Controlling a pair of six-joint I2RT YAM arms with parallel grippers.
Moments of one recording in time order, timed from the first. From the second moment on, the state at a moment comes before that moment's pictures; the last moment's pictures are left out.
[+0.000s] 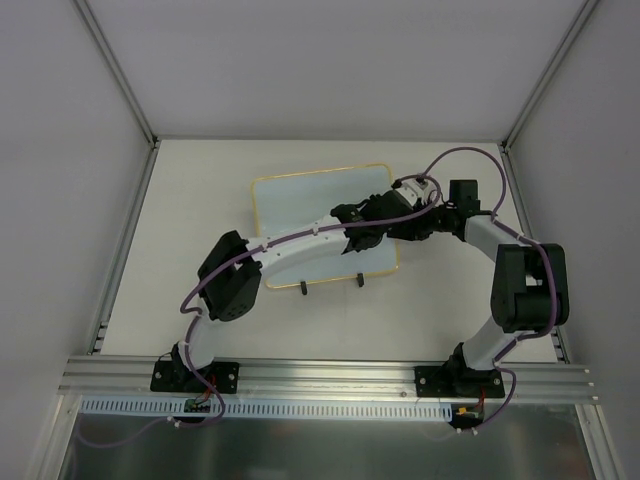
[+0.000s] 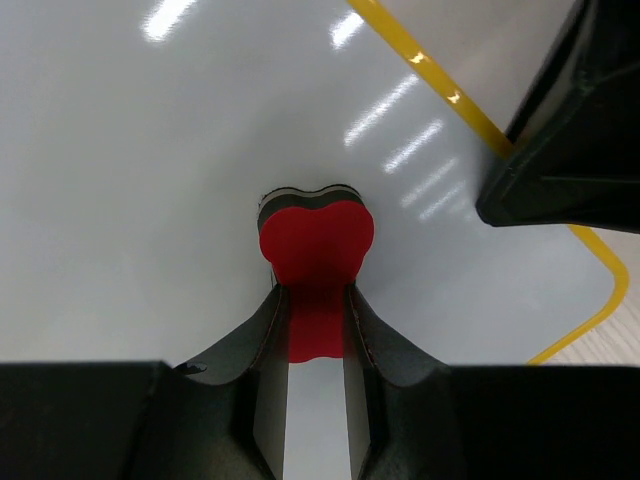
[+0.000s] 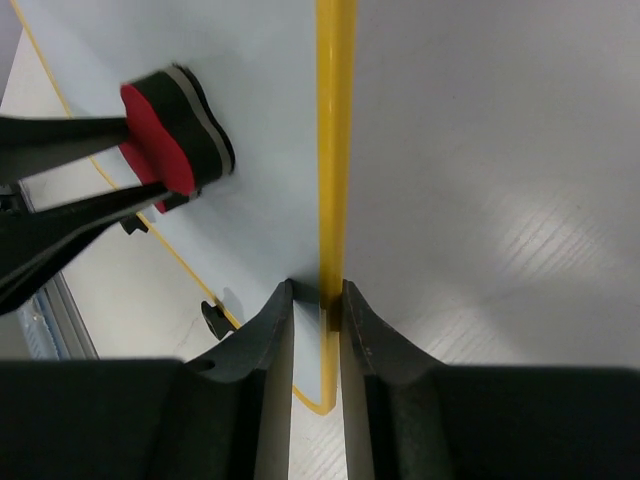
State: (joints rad) left arm -1.02 2.08 1.81 -0.58 -0.54 -0.01; right arm 0.05 1.66 0.96 -0.19 -0.90 -0.07
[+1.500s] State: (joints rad) left arm -0.98 2.05 1.79 -0.57 -0.53 0.05; right arm 0.07 1.61 0.94 -0.20 -0.82 -0.07
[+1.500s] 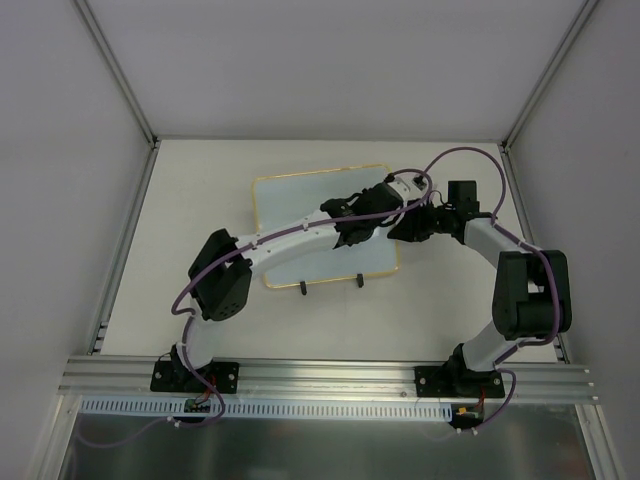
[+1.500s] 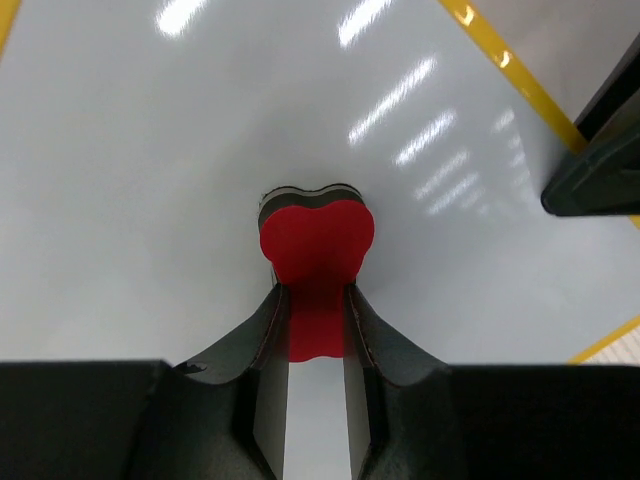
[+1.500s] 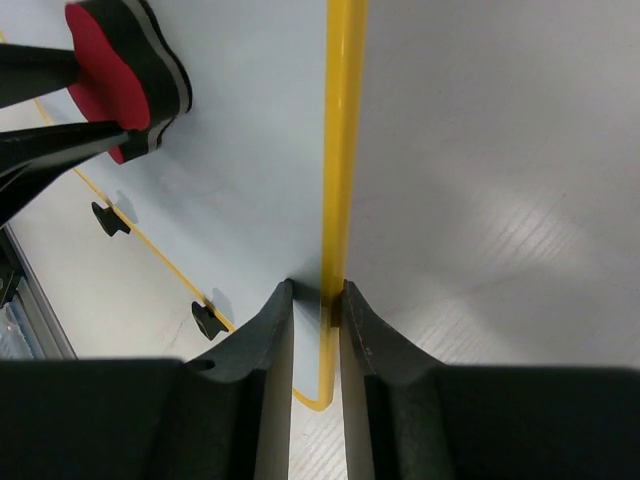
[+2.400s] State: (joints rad) left arm -0.64 1.49 1.49 -0.60 -0.50 -0.14; right arm 0.03 1.23 0.96 -0.42 -0.49 -0.05
